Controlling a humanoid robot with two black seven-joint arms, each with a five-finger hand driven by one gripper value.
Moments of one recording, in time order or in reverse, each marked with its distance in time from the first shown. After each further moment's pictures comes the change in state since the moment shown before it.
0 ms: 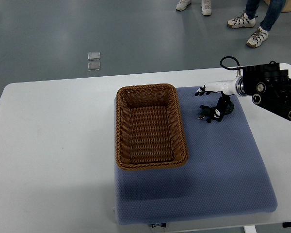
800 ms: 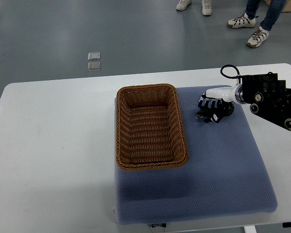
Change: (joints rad) left arm 0.000 0.000 0.000 0.005 0.000 0.000 0.000; right arm -0.041 0.022 -0.002 -0.028 -0.026 -0.040 0.003
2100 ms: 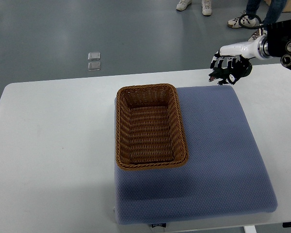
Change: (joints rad) left arm 0.000 0.000 0.000 -0.001 0.000 0.000 0.000; right arm 0.280 -0.216 0.003 0.176 0.015 0.166 0.003
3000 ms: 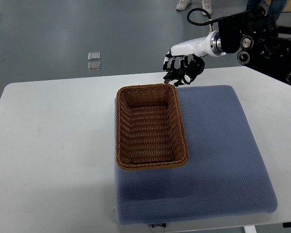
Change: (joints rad) left arm 0.000 0.000 0.000 -0.003 0.000 0.000 0.000; right arm 0.052 0.264 0.002 -0.006 0.008 -0.020 0.002
